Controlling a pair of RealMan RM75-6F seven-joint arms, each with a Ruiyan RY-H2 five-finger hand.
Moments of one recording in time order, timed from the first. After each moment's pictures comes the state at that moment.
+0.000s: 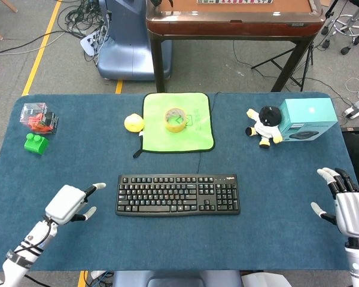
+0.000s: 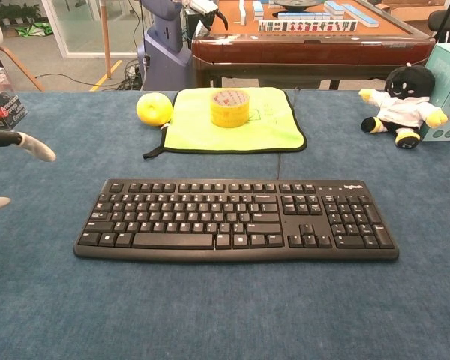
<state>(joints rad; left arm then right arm) -0.41 -1.21 -0.04 -1.59 1.63 1.11 0.02 0.05 -1.19 0.10 -1.55 -1.54 1.60 -0.07</state>
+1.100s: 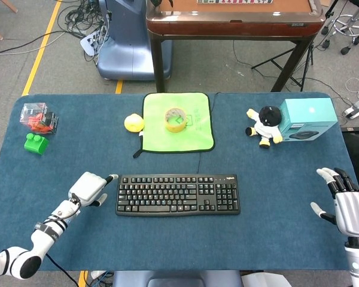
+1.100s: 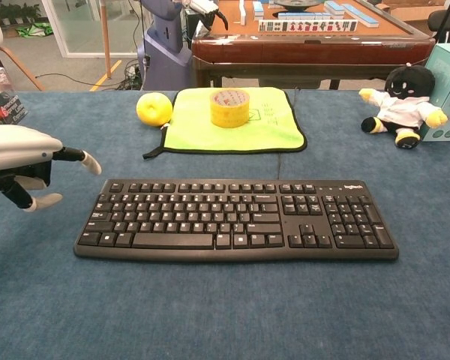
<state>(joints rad) -0.64 -1.26 -0.08 -1.62 1.20 0.83 0.43 0.05 -1.19 0.10 -1.55 -1.54 1.59 -0.07</state>
